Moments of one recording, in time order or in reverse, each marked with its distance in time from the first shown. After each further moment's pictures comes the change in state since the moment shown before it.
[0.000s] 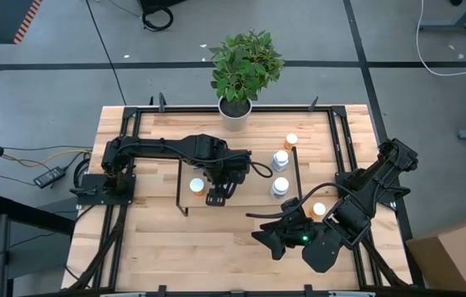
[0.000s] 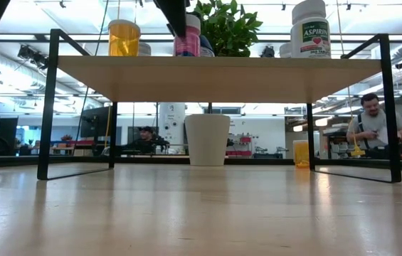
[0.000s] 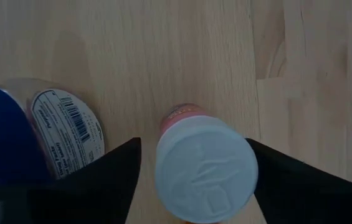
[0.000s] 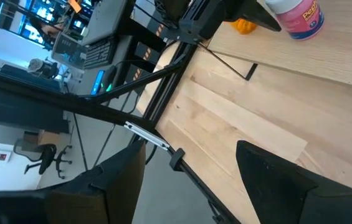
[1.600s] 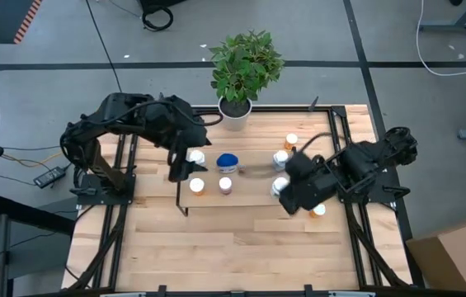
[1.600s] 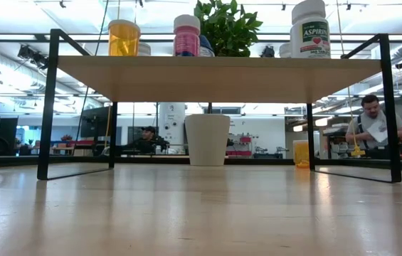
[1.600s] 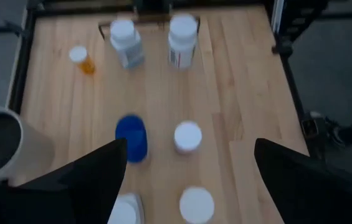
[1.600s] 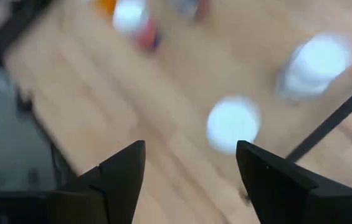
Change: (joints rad) left arm 0.041 -0.278 0.319 -0.119 -0.001 -0.013; right arm -0.254 -0.027 0.362 -0.871 -0.405 -0.356
